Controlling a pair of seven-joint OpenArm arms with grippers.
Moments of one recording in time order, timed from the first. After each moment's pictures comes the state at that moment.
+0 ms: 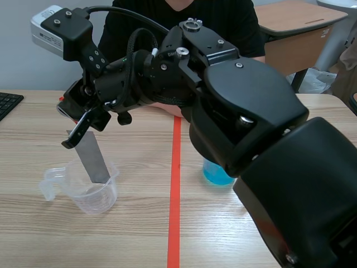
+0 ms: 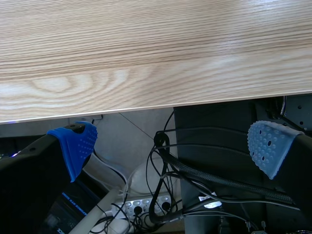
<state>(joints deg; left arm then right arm) 67.6 -25.5 -9.0 101.8 -19.2 -1.4 -4.4 22.4 -5.4 -32.4 79.5 9.8 45.3 -30.3</state>
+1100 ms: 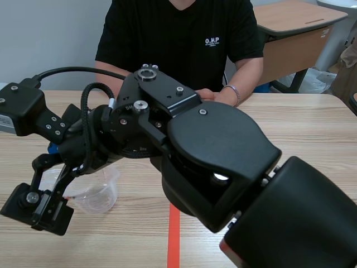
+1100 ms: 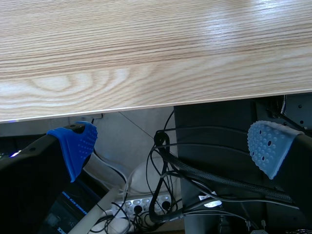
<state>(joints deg) 67.5 -25.5 -9.0 101.8 -19.2 -1.4 -4.1 16.8 -6.2 -43.7 79.5 11.9 45.3 -37.0</state>
